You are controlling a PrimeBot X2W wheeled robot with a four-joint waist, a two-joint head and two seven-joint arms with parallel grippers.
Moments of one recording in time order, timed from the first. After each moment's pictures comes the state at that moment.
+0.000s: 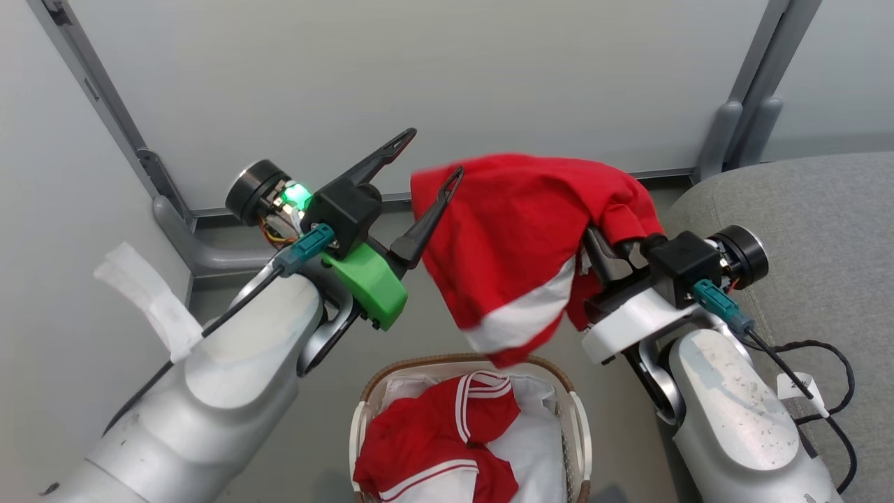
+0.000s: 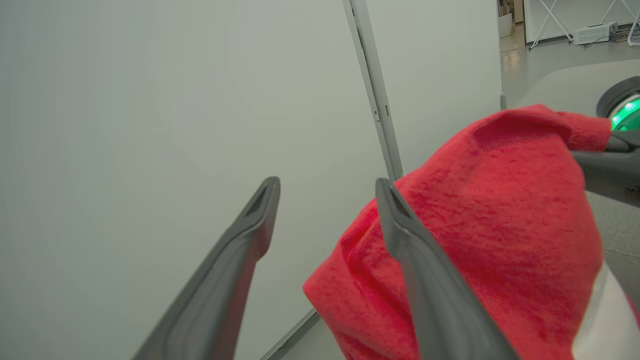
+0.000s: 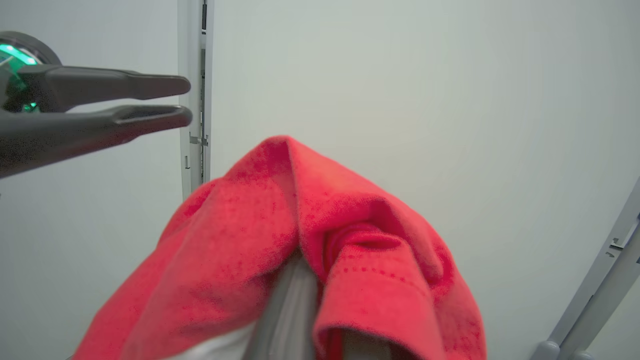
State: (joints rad) left arm -0.83 0.28 -0.92 0.47 -0.51 -0.11 -0.26; right arm -0.44 -0.05 0.27 0.27 0.05 0.13 -0.26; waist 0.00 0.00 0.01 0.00
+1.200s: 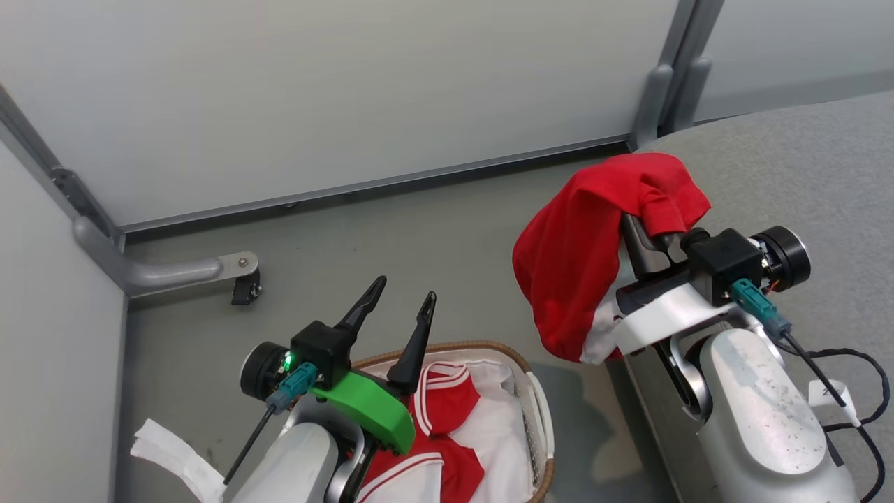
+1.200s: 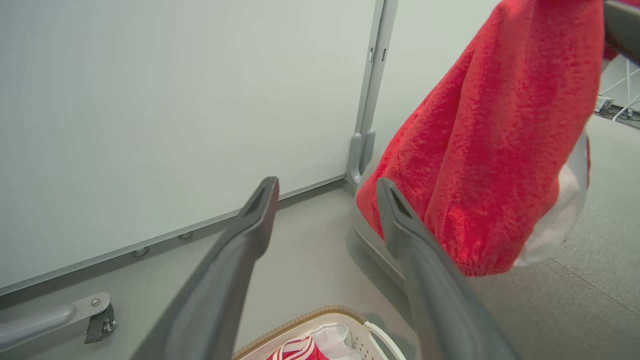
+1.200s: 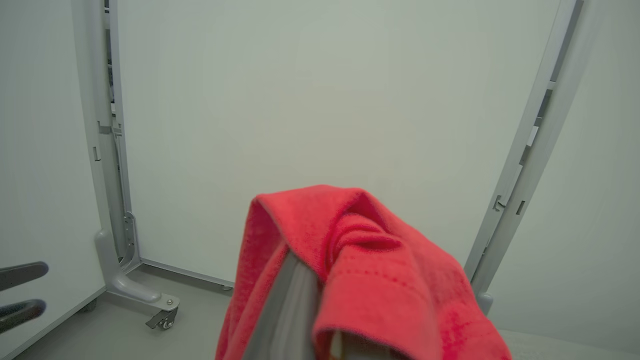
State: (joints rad) left arm -0.34 0.10 -0.55 0.43 -0.40 -0.13 -0.26; right arm -0.40 -0.05 0.16 0.22 0.01 0.13 -0.26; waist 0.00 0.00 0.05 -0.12
